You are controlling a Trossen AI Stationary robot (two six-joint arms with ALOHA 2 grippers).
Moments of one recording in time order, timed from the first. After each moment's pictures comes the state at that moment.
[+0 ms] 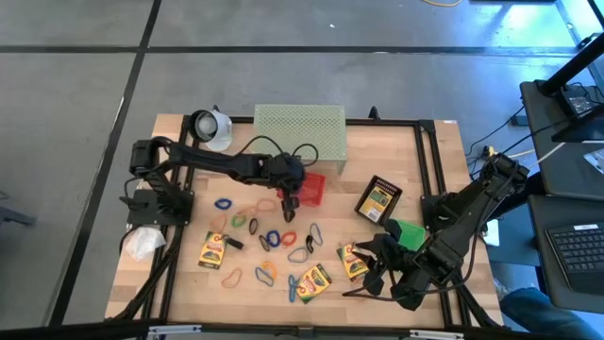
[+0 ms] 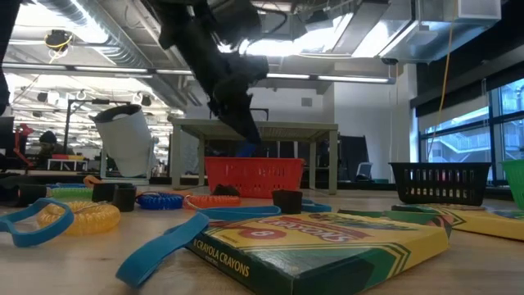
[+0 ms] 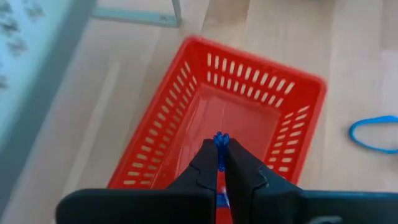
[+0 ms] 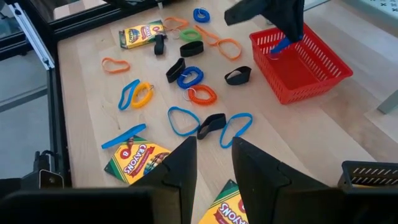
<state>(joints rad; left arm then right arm) 0.12 1.71 1.10 -0.31 -0.15 -0.04 0.86 1.52 1.23 -0.81 0.85 1.14</state>
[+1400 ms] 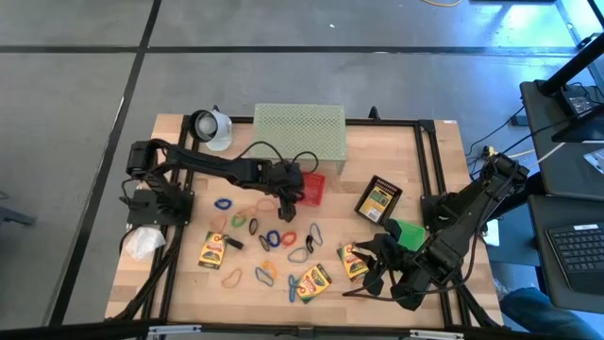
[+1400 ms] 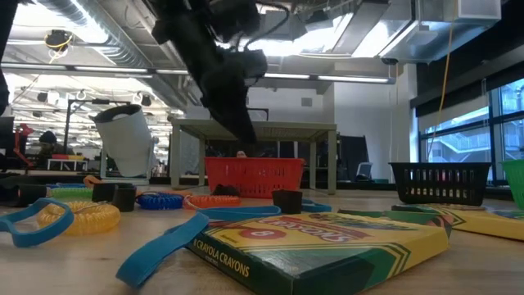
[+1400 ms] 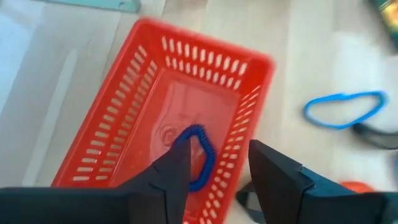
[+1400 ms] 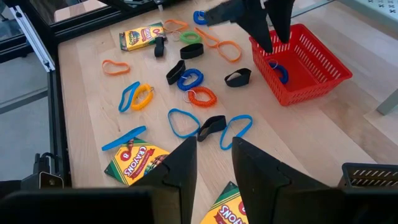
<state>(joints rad) 0.07 1.68 1.10 -0.36 -0.09 -0.08 0.86 1.52 1.23 -0.81 0.86 1.13</state>
